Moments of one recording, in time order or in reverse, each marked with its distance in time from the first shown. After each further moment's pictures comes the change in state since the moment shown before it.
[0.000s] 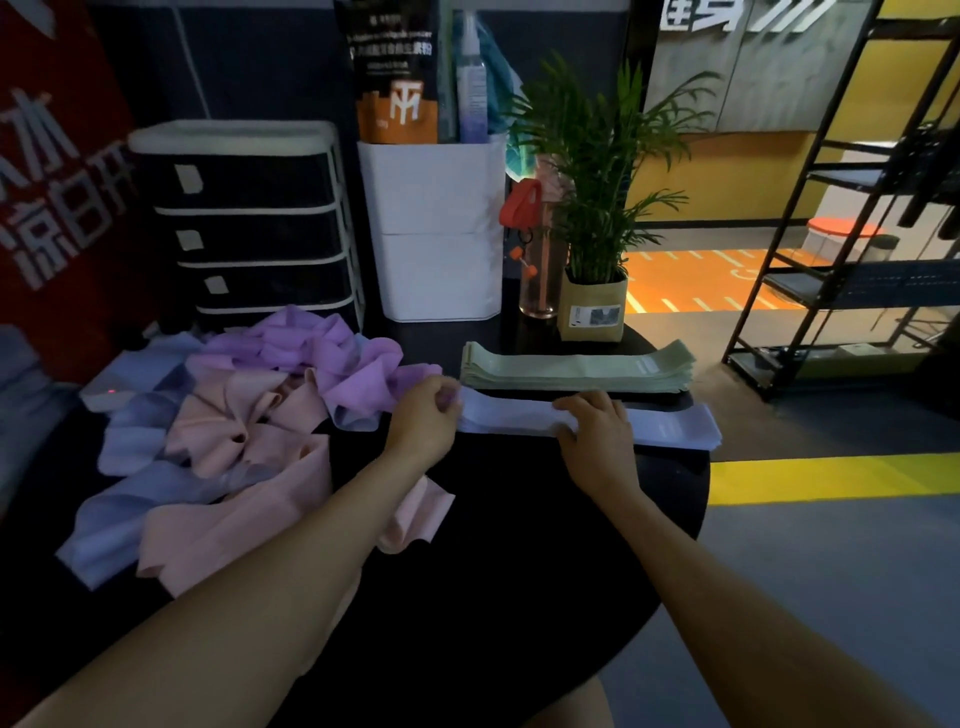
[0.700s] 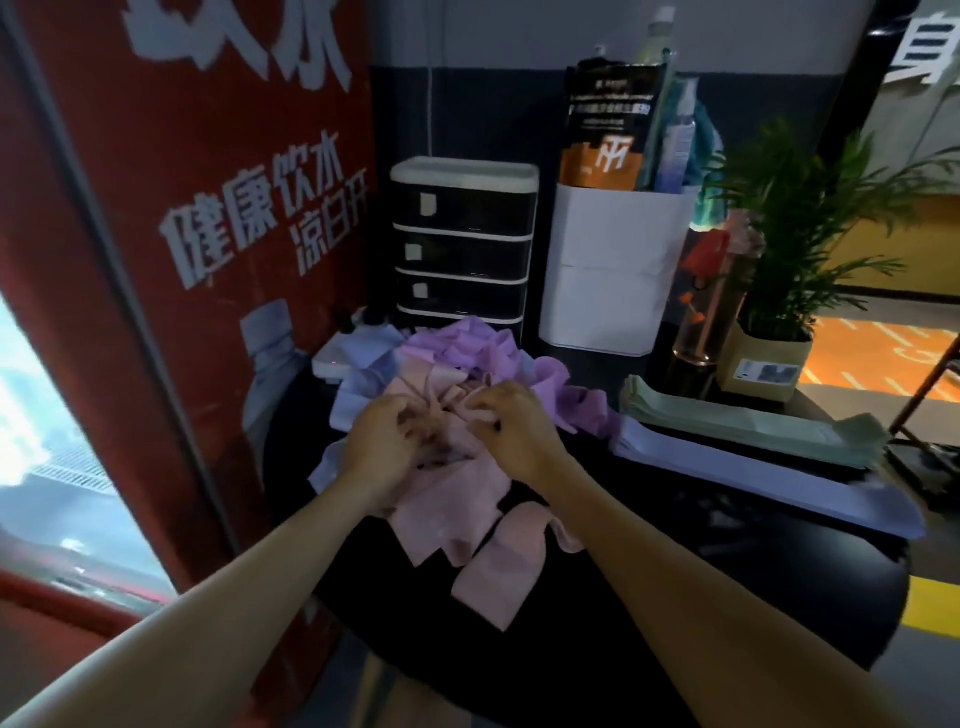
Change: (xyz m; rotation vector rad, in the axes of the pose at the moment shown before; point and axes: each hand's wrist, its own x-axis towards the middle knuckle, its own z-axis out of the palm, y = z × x) left_hand -0.066 -0.089 -0.190 0.243 0.216 -0.104; right_hand -0.012 -0.228 0.076 0.205 -0.333 -0.464
